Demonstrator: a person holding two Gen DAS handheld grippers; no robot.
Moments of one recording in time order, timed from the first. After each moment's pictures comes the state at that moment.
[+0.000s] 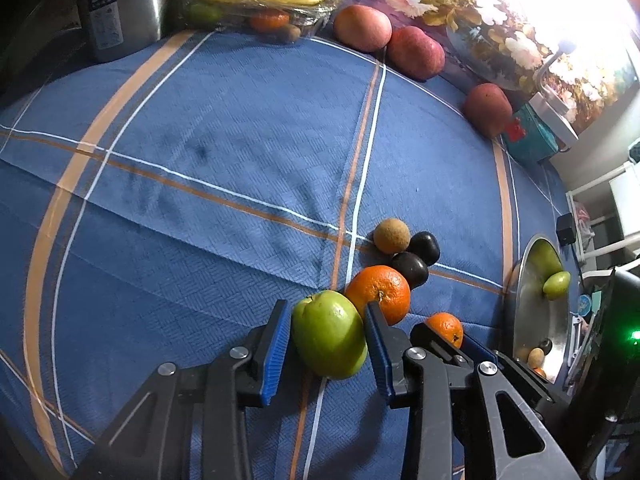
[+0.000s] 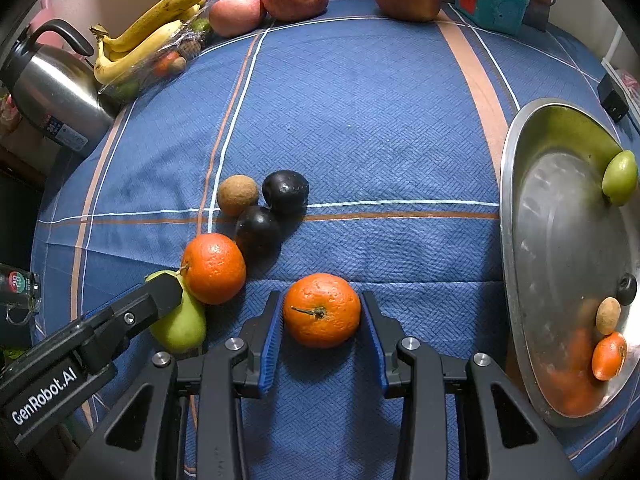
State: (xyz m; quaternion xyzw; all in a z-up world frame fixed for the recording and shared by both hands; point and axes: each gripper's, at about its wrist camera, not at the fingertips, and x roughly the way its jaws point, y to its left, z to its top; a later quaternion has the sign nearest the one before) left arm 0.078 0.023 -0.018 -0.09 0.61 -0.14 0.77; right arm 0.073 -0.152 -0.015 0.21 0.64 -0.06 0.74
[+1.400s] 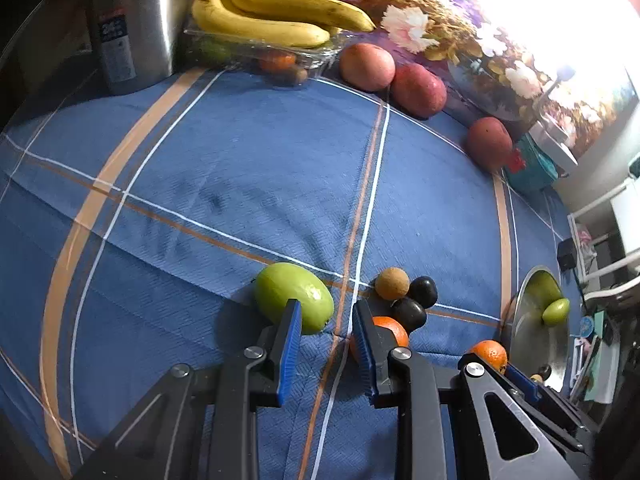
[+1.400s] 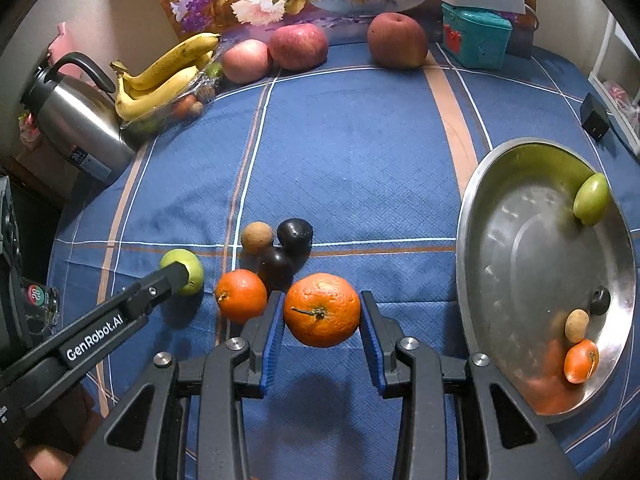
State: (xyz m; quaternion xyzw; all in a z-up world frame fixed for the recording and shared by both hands) left arm 0.095 0.023 -0.003 -0.09 0.58 -0.12 0.80; right arm 0.062 -0.170 0.029 0.22 0.60 -0.06 0.77
